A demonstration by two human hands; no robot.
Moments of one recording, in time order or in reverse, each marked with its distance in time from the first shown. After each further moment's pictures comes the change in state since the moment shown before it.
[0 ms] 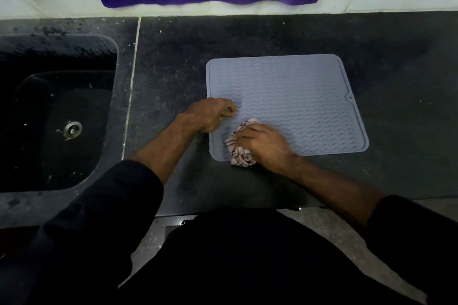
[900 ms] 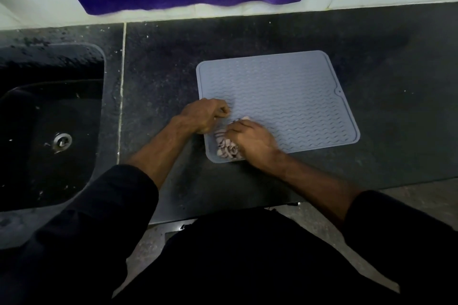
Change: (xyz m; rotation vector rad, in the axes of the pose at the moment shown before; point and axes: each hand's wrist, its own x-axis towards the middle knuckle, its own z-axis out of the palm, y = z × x) left_hand 0.001 -0.002 -0.002 0.036 0.029 0.023; right_hand 0.019 -0.020 -0.002 -0.025 0.041 0.161
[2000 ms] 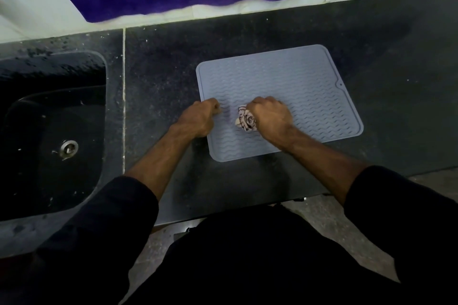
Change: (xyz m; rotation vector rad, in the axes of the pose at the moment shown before) left_hand -0.003 -0.013 0.010 0.103 0.148 -0.105; right_hand 0.016 0.040 -0.012 -0.080 0.030 0.313
